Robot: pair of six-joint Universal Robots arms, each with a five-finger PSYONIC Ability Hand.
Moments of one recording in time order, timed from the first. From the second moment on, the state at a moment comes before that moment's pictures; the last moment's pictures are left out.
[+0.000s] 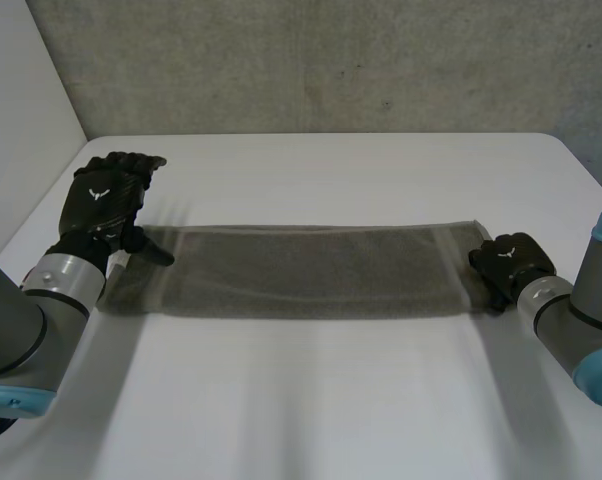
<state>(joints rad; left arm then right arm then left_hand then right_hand) 4.52 -1.86 -1.90 3.85 -1.37 3.28 1.74 -1.01 1.61 -0.19 1.45 2.47 0.30 0.29 0.29 0.30 0.10 0.99 0.99 0.97 0.97 0.81</state>
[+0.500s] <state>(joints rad) 4.53 -1.86 -1.91 3.84 -1.37 3.27 1.84 -1.12 1.50 -0.53 1.78 2.09 0.30 0.29 0.29 0.30 0.10 1.32 1.33 1.34 1.33 1.15</state>
